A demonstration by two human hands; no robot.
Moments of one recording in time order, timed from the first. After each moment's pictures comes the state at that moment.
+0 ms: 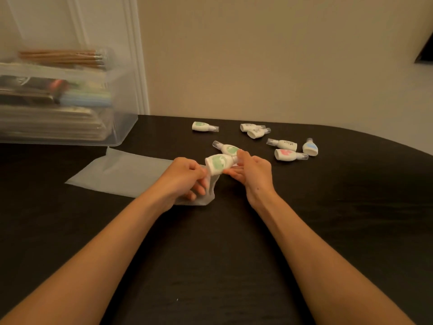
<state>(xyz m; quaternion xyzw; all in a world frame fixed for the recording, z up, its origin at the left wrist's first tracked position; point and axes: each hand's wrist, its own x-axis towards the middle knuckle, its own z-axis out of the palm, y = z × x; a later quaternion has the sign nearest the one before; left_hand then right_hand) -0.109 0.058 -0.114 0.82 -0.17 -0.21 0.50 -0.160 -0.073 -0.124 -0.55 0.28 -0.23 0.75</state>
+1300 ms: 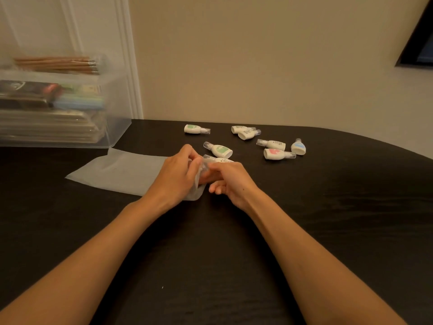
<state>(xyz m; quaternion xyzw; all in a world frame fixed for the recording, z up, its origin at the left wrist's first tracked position) -0.122 0.056 -0.126 0.83 -0.35 0.06 0.43 -0.176 -0.060 -0.121 -0.68 0.22 -0.04 0.70</state>
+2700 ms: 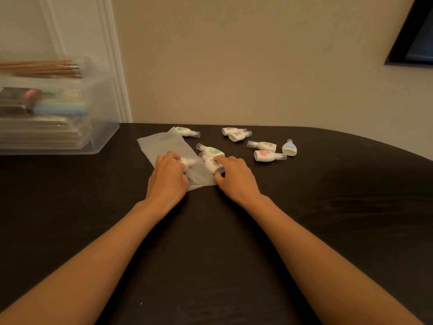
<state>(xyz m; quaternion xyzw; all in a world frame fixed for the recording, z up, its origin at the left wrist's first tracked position) -0.095 0.026 -0.148 0.92 -0.28 0.13 0.24 -0.163 -0.112 -0.146 -0.96 0.14 -0.17 0.15</state>
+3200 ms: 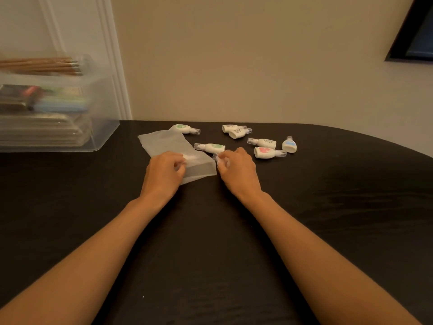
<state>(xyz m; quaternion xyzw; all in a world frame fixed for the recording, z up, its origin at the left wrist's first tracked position) -0.094 0.035 -0.144 0.87 -0.29 0.15 0.36 -0.164 -0.111 -0.143 -0.93 0.18 -0.25 0.21</state>
